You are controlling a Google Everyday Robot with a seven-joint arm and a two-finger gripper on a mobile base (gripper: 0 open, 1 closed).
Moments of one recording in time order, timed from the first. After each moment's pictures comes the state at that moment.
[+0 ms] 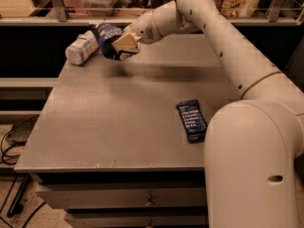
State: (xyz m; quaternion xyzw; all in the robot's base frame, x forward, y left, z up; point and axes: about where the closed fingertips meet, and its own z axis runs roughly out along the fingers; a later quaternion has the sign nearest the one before) arm 0.738 0.112 0.914 -0.56 0.64 0.34 0.41
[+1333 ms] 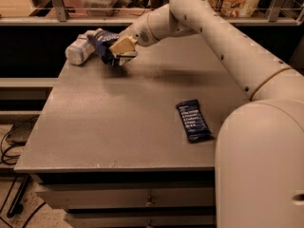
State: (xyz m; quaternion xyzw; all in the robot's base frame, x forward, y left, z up) arm 0.753 0.112 0.904 -0.54 0.67 0.27 0.43
